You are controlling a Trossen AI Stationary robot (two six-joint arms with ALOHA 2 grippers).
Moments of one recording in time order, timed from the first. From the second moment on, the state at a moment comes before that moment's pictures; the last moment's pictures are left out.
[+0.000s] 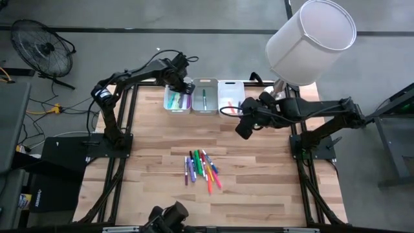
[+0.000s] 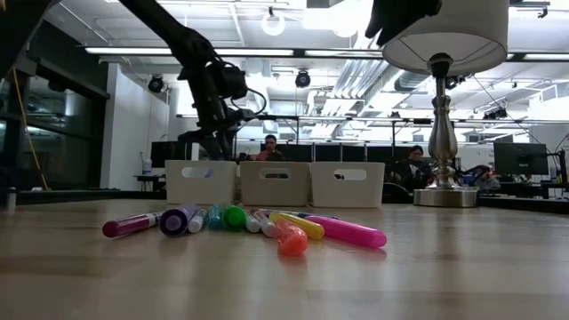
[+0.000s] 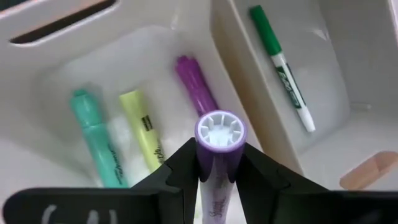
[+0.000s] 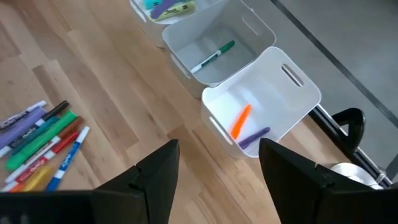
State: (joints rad) left arm 0.77 1.82 1.43 -0.81 0.15 -0.37; right arm 0.09 1.41 1.49 -1.13 0.54 0.57
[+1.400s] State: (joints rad) left arm 0.26 1.42 1.42 -0.87 -0.19 -0.34; right arm 0.29 1.42 1.49 -1.11 0.60 0.71
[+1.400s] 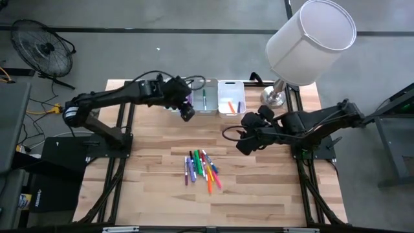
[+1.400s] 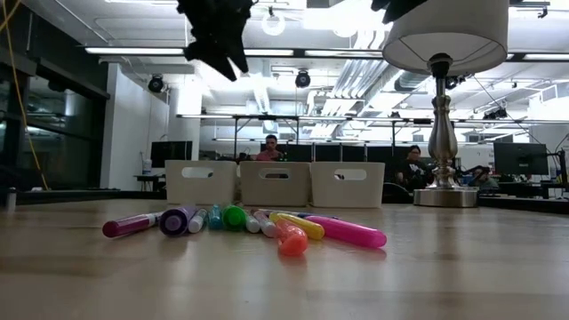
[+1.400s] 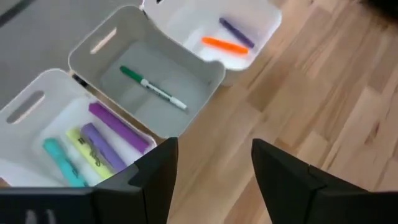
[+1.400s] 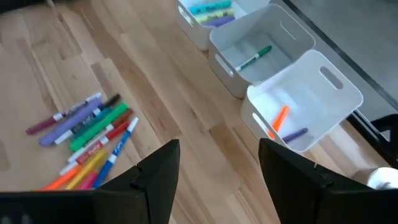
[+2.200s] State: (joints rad) left arm -0.07 0.80 0.77 -0.55 -0.20 -0.49; right arm 0.22 1.69 1.51 -0.49 0.50 0.51
